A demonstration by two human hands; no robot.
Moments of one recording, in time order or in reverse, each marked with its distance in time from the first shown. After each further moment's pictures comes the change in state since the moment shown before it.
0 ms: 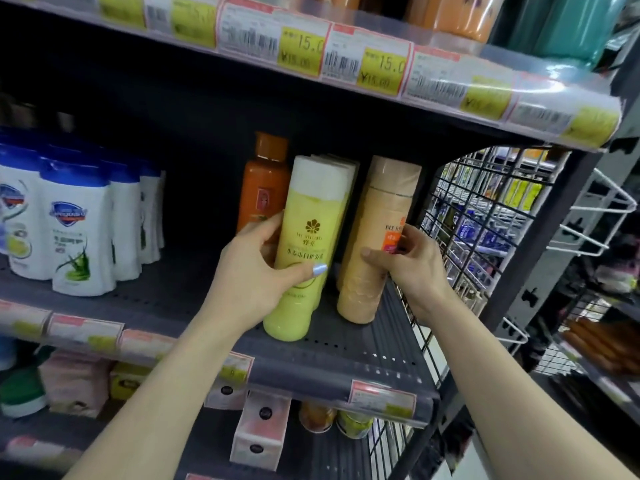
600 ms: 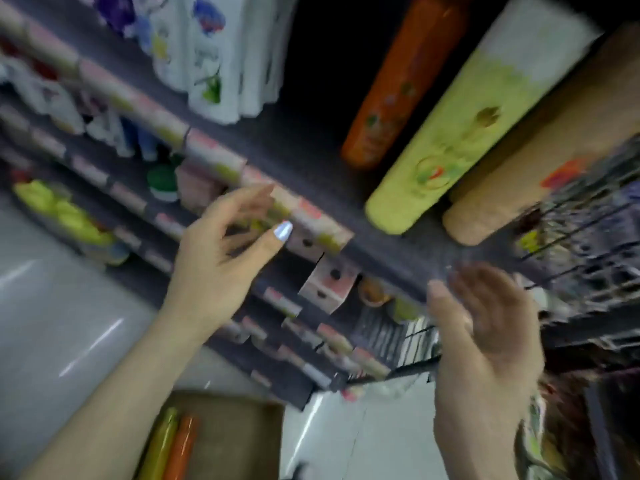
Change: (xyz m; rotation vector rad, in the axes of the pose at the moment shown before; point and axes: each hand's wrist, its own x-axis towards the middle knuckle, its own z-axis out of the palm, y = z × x) left_hand -0.144 -0.025 -0.066 -0.038 0.330 -0.391; right_hand -0.174 -0.013 0.034 0.215 0.080 0.128
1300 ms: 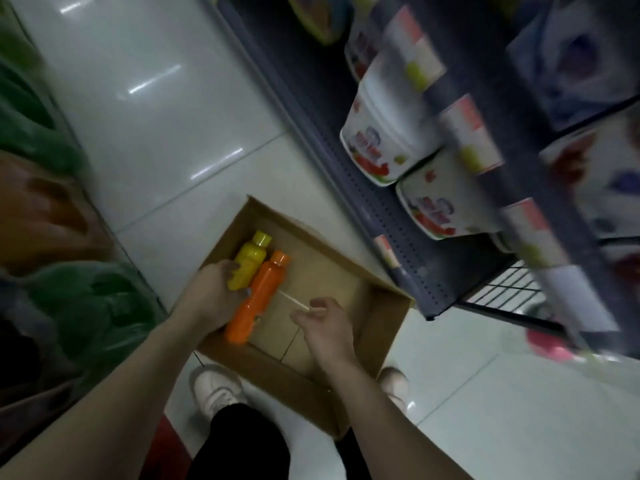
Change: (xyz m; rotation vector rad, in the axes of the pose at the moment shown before) left_hand -0.273 -0.494 -0.094 0.779 -0.123 -1.135; right_hand -0.274 0.517 0.050 -0.707 -1.103 1.015
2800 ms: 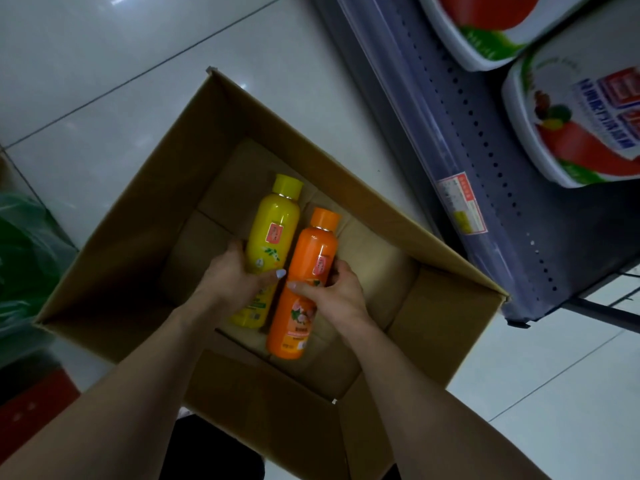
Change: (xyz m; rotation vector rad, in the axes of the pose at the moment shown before) left_hand 0.118 -0.049 0.155 -0.327 -0.114 -0.219; right_hand 0.188 0.109 0.034 -0.027 -0.078 0.066
